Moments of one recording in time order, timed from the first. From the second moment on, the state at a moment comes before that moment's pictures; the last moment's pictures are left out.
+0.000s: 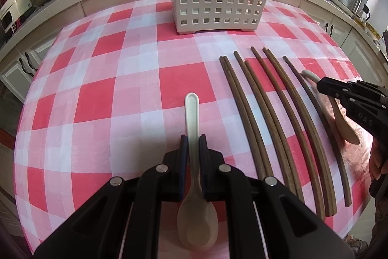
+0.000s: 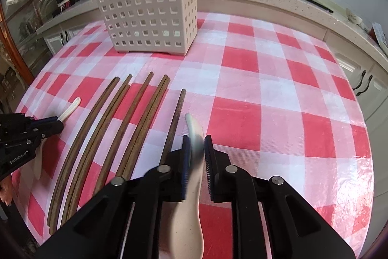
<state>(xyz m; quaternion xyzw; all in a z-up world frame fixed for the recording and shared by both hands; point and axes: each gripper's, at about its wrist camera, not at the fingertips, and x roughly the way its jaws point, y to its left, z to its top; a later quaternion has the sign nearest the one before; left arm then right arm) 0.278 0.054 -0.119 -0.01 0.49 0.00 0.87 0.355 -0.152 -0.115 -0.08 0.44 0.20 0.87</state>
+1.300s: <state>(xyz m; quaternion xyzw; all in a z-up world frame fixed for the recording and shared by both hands) 0.254 0.060 0.011 -0.01 0.33 -0.01 0.95 0.324 -0.146 0.007 -0.05 0.29 0.25 0.92</state>
